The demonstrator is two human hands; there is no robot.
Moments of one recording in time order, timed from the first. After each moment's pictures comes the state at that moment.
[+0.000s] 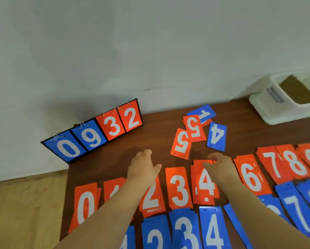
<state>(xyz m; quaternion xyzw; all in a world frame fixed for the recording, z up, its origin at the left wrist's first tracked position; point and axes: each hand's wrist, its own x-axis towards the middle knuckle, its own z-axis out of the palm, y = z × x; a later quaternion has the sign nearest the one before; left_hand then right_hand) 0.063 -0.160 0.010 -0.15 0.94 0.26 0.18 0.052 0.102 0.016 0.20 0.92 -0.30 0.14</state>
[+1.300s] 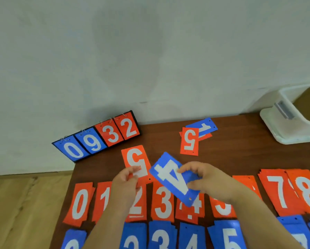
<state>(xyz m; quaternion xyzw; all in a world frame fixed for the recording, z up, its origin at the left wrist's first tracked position) 0.113 -0.088 0.070 -0.41 0.71 0.58 0.01 0.026 0.167 0.092 -0.10 0.74 -0.52 0.42</state>
